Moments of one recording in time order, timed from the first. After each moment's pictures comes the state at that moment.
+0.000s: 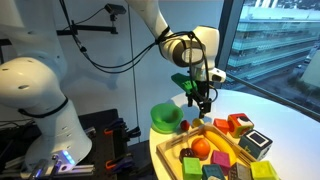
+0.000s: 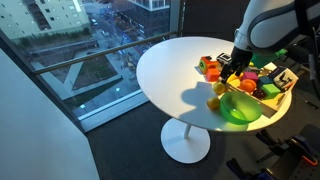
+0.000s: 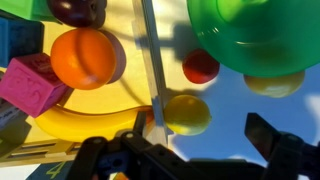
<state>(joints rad) -0.07 0.17 -0.07 -2.31 -0.06 2.47 -0.02</state>
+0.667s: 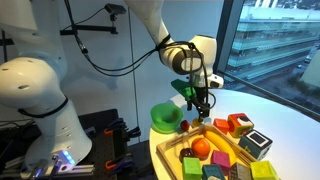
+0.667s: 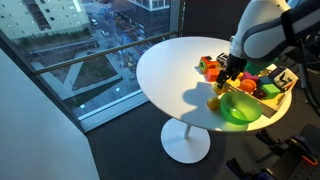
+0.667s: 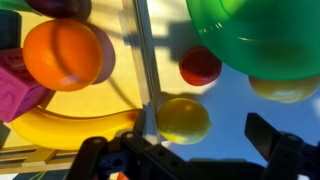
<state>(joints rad) -0.07 0.24 -0.06 -2.31 -0.06 2.55 -0.02</state>
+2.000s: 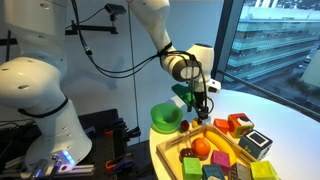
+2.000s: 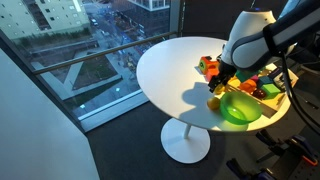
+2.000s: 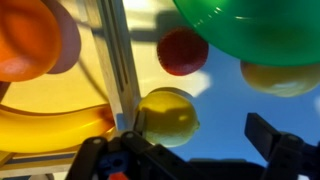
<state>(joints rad) -0.07 0.33 -0.02 -2.28 -0.01 2.65 -0.05</state>
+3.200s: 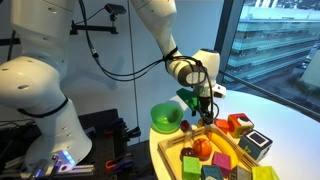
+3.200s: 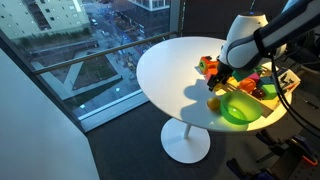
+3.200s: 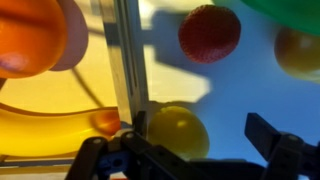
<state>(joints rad) -0.07 0.41 -0.05 -2.21 -0.01 2.65 -0.04</state>
